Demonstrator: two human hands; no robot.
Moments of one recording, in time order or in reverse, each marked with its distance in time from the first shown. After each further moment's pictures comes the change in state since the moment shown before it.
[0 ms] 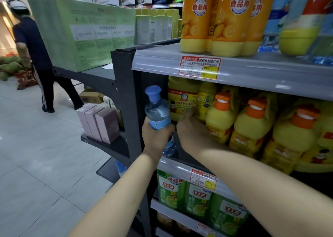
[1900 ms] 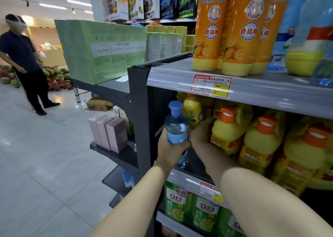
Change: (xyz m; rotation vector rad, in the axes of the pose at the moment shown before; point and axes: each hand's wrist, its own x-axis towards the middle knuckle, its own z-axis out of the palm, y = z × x) left_hand -0.002 -0.004 -0.001 0.053 -0.167 0.007; right_hand 0.072 0.000 0.043 1.395 0.464 0.409
